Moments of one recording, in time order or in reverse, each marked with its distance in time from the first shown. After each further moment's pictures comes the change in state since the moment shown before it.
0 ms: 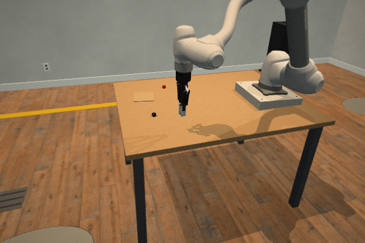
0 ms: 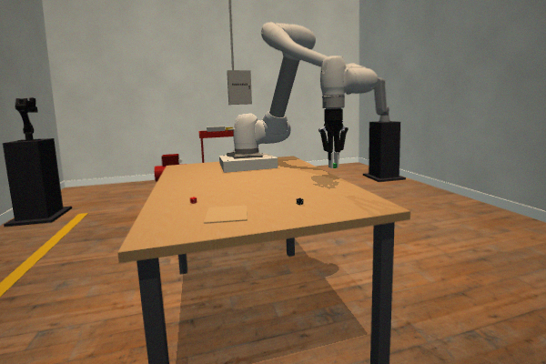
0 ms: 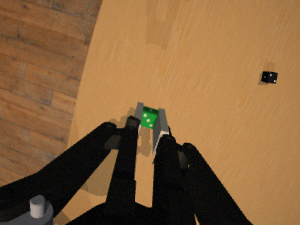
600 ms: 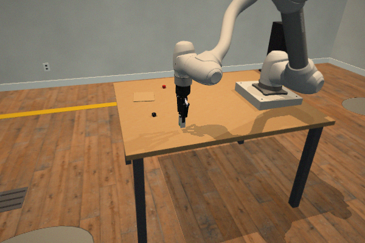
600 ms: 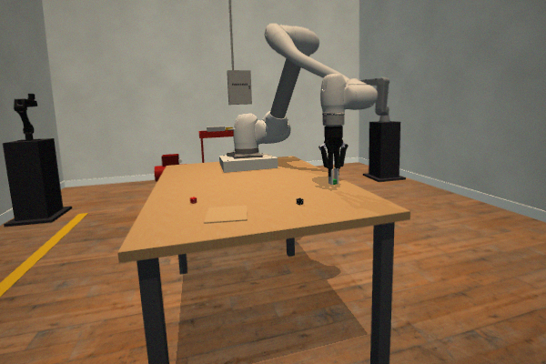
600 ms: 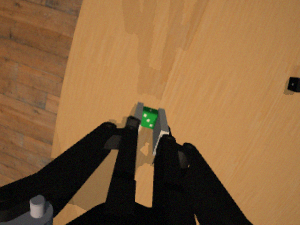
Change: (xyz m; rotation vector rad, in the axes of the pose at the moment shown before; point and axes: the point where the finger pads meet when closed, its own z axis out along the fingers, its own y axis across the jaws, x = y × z) arm 0.000 0.000 0.071 0.000 0.000 0.000
